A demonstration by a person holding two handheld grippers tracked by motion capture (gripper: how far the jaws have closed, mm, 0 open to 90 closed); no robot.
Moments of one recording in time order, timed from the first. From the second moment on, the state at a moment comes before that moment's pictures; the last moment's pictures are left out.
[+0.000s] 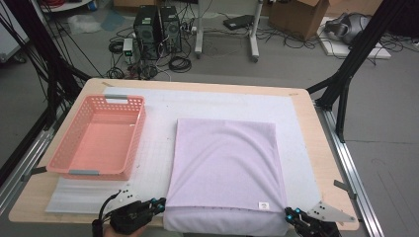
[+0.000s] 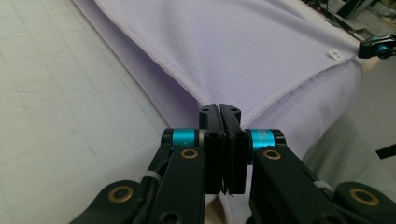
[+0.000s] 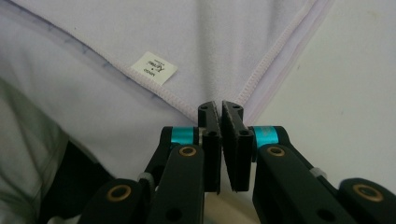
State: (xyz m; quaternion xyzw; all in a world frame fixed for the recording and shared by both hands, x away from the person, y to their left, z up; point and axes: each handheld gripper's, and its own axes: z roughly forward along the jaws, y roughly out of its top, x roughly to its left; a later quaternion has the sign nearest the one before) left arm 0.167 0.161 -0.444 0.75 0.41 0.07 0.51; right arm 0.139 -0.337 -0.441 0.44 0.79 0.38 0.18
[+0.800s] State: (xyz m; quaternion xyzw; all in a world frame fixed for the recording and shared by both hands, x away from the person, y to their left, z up) left arm 0.264 0.124 -0.448 0.76 0.43 0.09 0.47; right arm 0.225 -0.325 -0.444 0.48 0.76 0.37 0.22
